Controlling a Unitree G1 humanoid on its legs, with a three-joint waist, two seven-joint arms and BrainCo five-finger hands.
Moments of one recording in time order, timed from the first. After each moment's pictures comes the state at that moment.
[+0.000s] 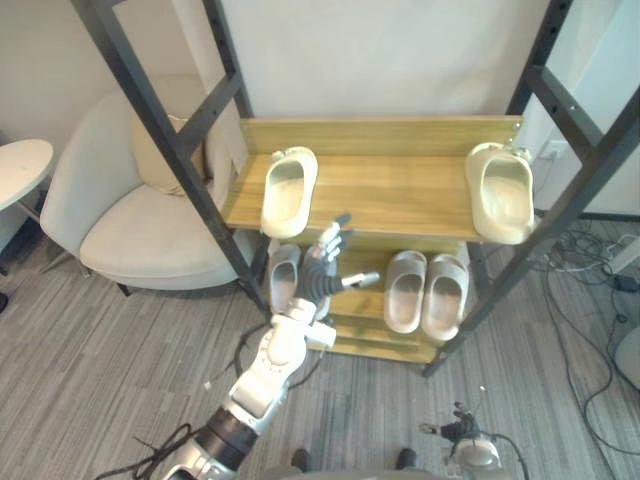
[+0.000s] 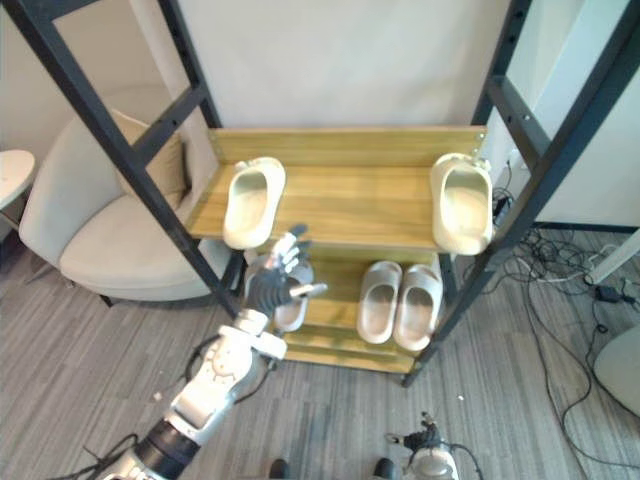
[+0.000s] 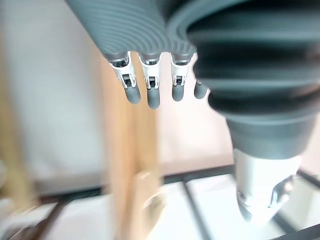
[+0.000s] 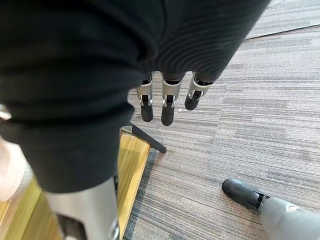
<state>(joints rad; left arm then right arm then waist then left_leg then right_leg) -0.21 0.19 -0.43 -0.08 -0.16 -0.21 0.25 0.02 -0.19 -0.06 1.00 -0.16 -0.03 -0.21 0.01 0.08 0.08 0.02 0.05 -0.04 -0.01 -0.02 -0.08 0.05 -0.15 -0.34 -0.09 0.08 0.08</state>
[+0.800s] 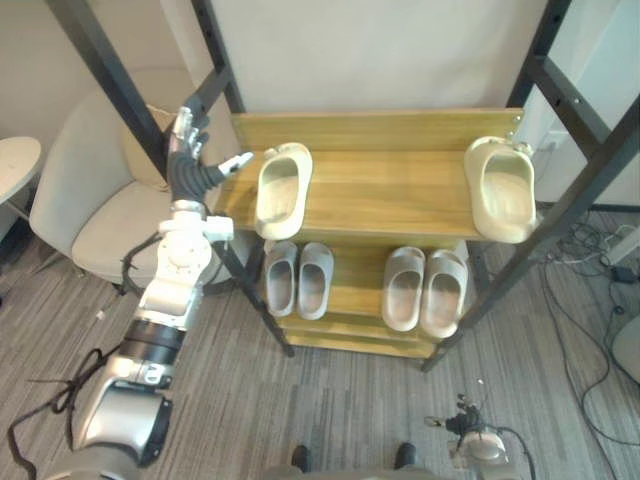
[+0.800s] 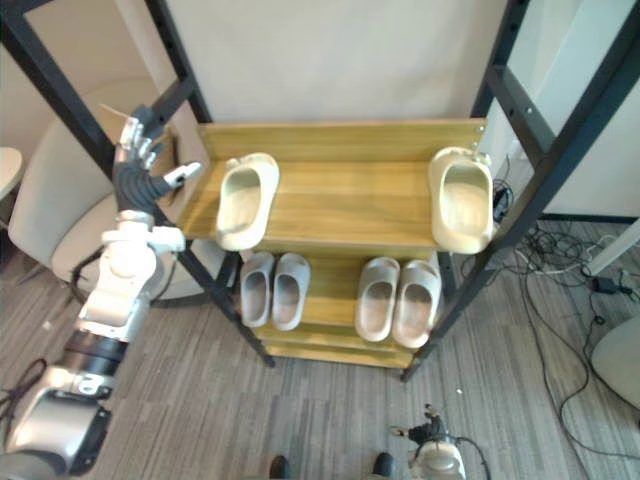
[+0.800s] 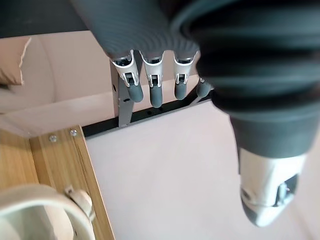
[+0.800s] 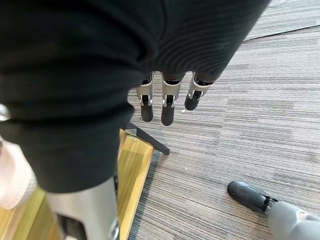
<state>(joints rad) -0.61 0.54 -0.14 0.31 -0.25 -0.20 0.34 0.02 -0.20 -0.07 0.95 -0.15 -0.03 -0.17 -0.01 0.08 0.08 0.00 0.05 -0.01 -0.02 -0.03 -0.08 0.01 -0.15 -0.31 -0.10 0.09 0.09</state>
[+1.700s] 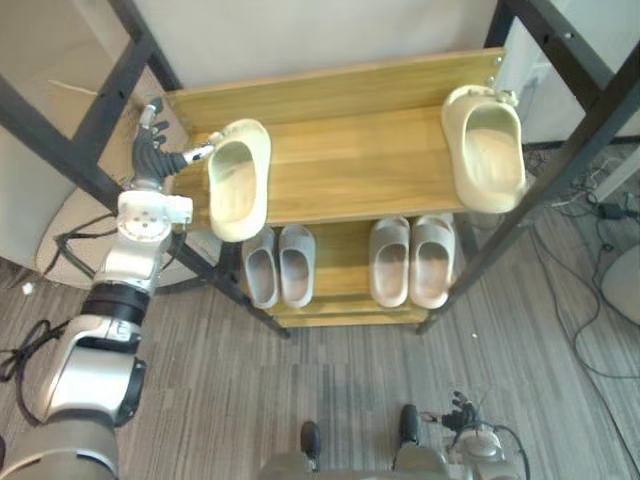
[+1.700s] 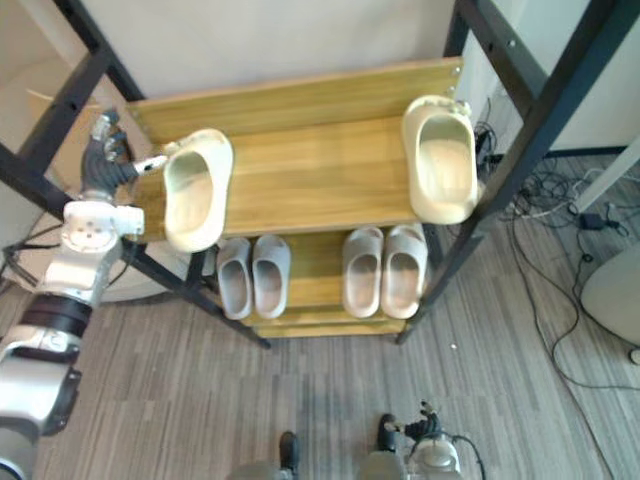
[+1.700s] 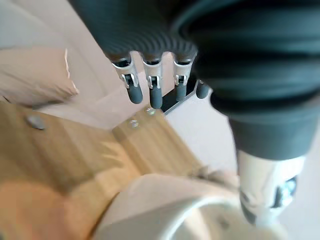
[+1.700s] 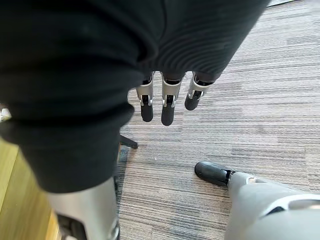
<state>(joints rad) -0.77 0.67 -0.20 0.66 -0.18 -0.12 0.24 0.02 -0.19 -0.08 0.95 -0.11 -0.03 -0.17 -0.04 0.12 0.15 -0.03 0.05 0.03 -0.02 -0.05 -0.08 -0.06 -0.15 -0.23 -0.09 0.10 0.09</state>
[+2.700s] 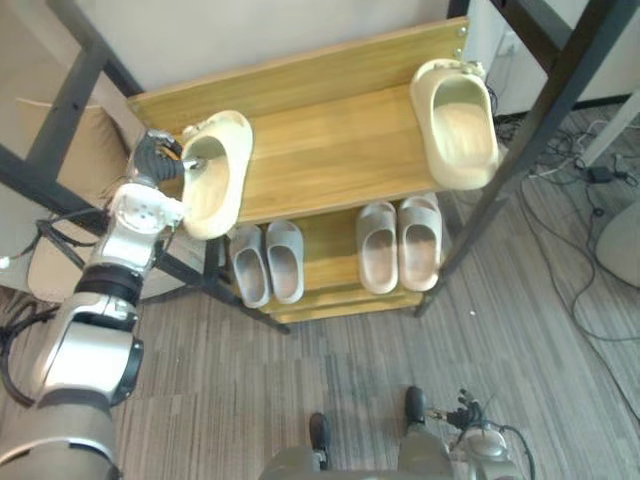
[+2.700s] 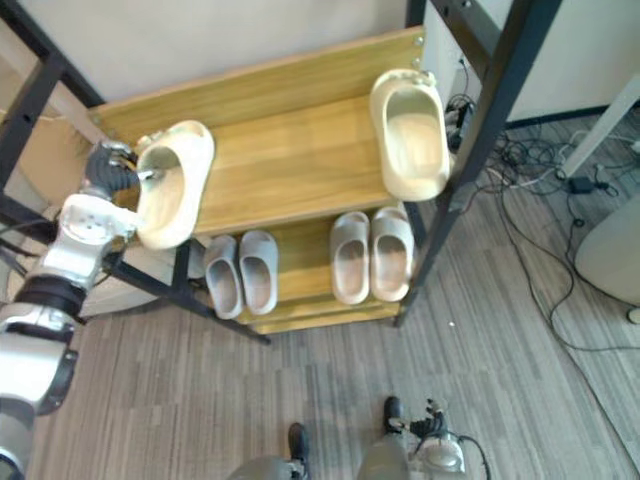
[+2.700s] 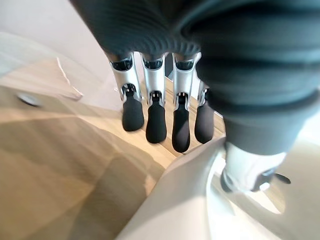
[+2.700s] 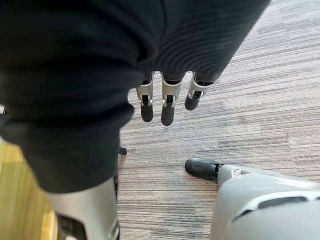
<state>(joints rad) -0.91 0.69 -0.27 0.88 -0.04 -0.10 0.21 0.03 -0.19 -0.12 0.92 -0.08 -0.04 -0.17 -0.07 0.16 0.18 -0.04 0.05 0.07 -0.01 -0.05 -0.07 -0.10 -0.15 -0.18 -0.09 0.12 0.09</state>
